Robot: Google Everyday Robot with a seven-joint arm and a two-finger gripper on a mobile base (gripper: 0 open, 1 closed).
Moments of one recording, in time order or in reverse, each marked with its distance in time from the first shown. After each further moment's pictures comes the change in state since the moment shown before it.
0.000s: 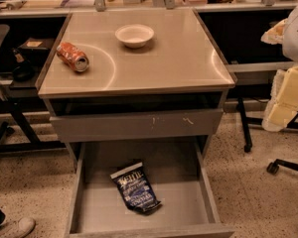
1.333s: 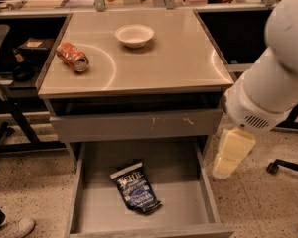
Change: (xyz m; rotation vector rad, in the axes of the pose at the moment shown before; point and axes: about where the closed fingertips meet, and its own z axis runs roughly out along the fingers) arm -0.018 0.062 0.108 -0.069 0.026 0.075
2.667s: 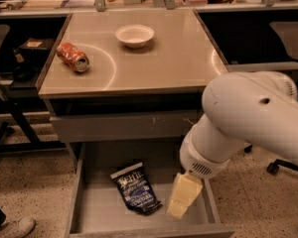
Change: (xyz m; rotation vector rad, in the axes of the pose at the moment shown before) arm -0.046 0.088 0.101 -0.205 -0.066 0.031
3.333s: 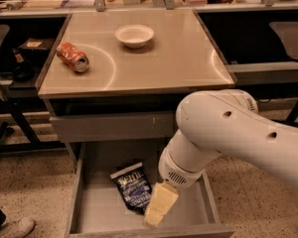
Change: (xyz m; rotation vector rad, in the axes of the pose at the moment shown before) arm -0.030 0.023 0.047 -0.085 -0.025 0.057
